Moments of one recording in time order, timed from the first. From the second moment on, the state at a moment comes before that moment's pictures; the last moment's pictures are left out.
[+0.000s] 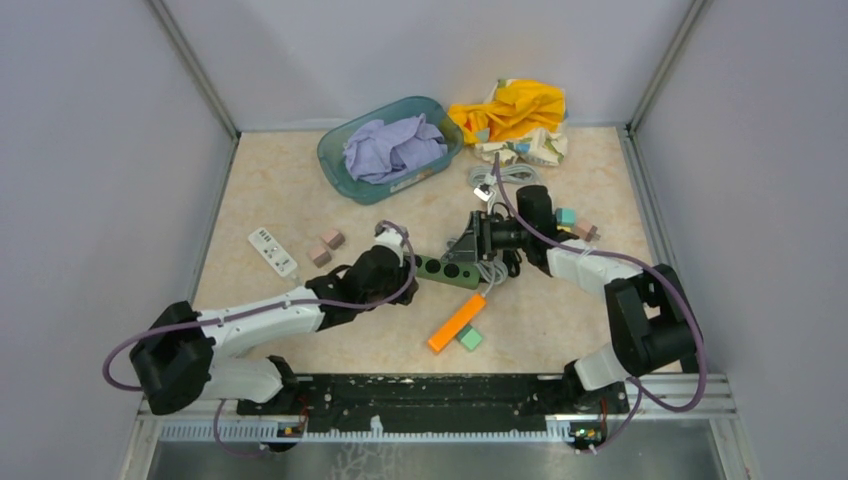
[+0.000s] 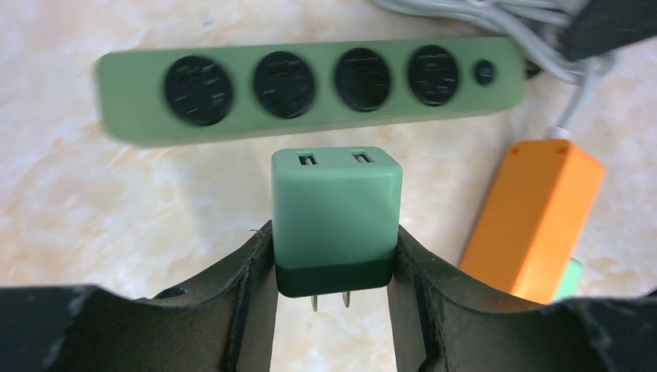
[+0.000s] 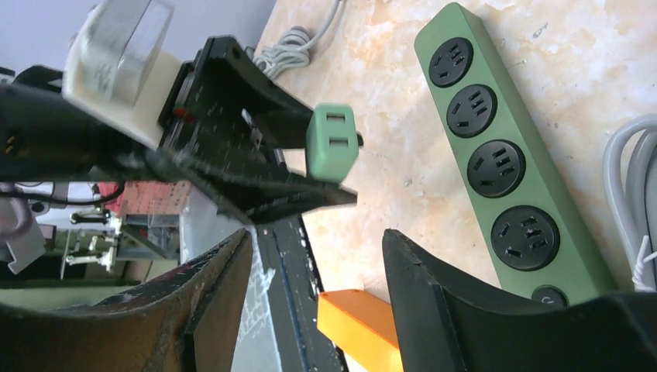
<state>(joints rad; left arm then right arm) -0.96 1.30 0.69 -0.06 -0.29 -0.51 0.36 1.47 0.74 0.23 -1.03 0.55</state>
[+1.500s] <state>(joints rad) -0.40 1.20 0.49 -0.18 -0.36 -0.83 0.31 1.41 0.75 0.12 -1.00 0.40</state>
